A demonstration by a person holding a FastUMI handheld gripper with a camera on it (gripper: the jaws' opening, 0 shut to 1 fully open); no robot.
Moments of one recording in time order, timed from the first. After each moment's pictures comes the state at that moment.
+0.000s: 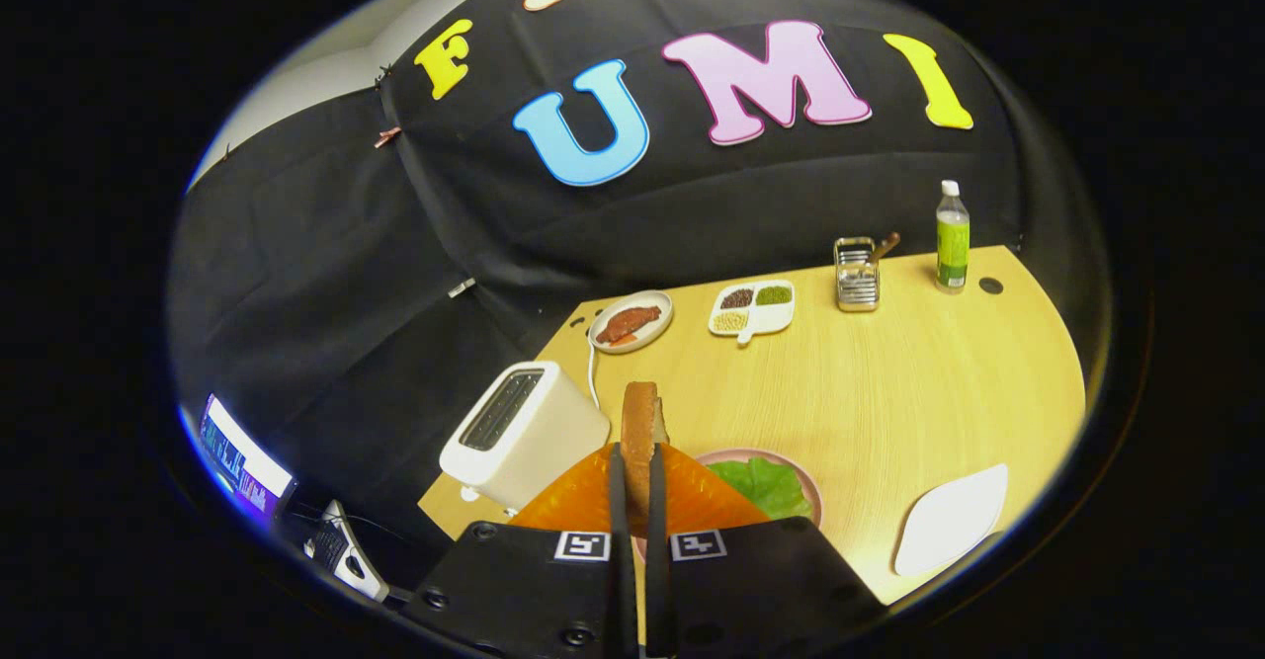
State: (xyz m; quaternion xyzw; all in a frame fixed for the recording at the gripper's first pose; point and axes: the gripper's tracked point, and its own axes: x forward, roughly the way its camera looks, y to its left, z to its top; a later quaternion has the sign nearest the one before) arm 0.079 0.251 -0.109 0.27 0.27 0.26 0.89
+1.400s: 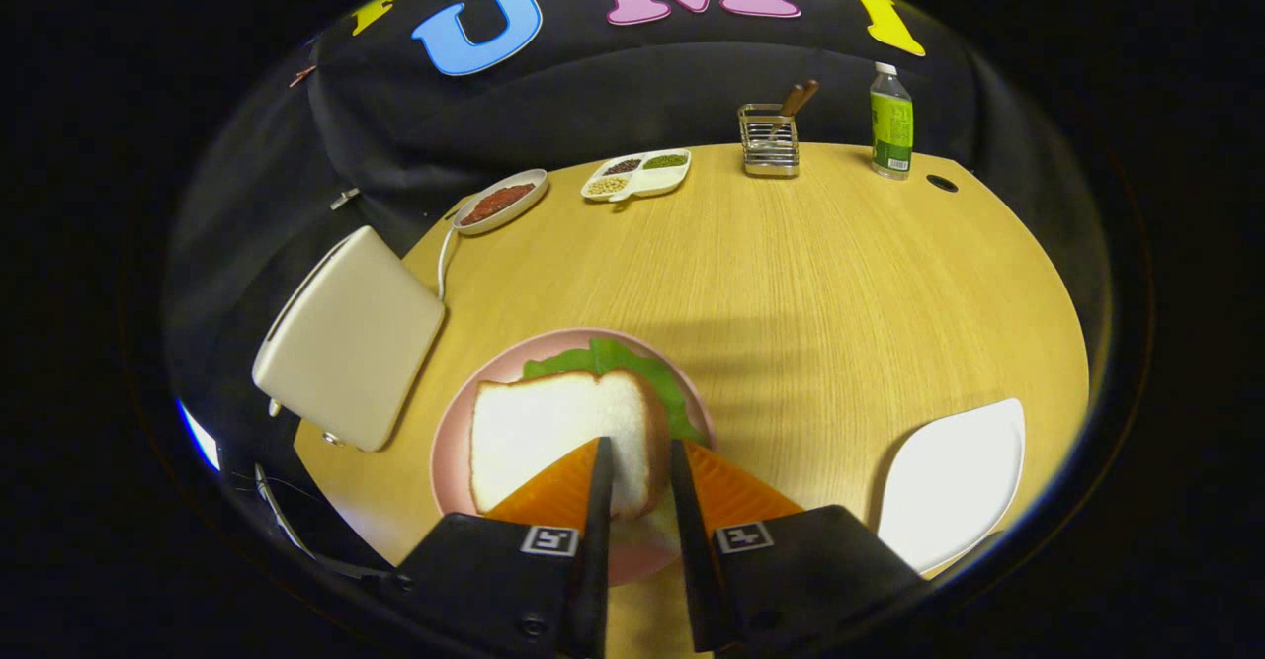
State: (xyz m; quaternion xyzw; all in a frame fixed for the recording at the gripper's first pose) arm 0.099 0.227 -0.301 0.19 0.39 0.17 0.88
